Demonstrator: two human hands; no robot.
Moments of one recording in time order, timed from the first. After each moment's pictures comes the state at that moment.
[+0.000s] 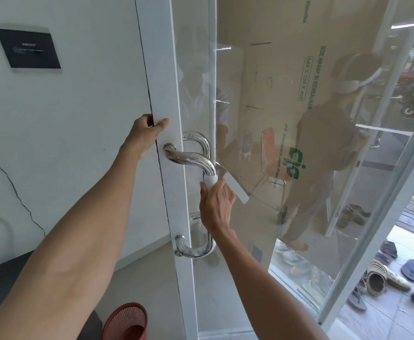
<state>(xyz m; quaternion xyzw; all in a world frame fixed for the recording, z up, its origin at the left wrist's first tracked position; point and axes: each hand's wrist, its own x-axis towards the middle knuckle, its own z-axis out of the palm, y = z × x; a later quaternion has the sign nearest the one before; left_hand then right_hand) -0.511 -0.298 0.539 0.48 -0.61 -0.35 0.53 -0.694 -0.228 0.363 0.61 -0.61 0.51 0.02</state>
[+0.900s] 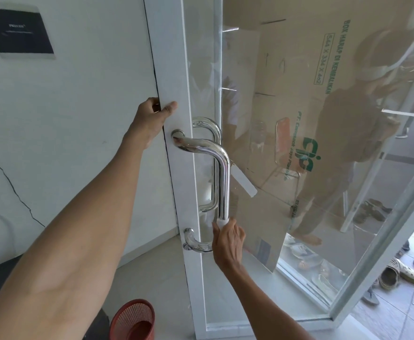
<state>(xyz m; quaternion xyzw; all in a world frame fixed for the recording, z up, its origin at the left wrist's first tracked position) -0.508 -0.339 0.529 0.46 -0.63 -0.31 0.54 -0.688 -0.240 0.218 0.59 -0.68 0.44 -0.04</state>
